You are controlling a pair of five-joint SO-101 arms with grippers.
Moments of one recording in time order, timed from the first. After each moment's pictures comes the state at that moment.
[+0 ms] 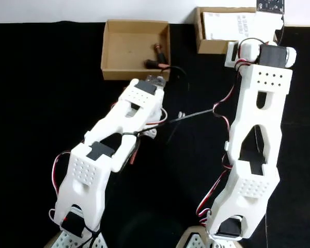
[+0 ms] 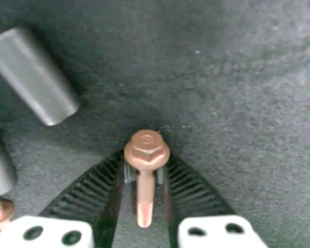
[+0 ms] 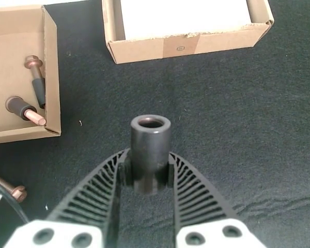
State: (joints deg) left arm 21.2 39.8 -16.2 84.3 13.4; right arm 0.6 24.0 -50.3 83.3 1.6
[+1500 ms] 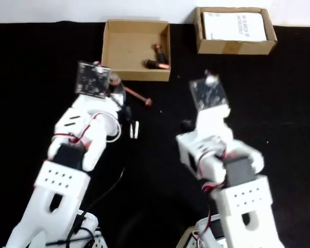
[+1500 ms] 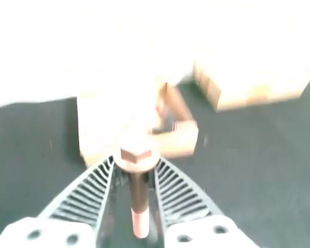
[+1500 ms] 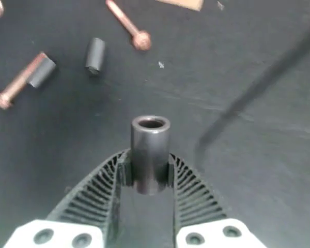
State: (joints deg) left arm 10.4 -50.8 49.3 26.8 3.6; right arm -25.6 -55.1 46.5 64.8 -0.4
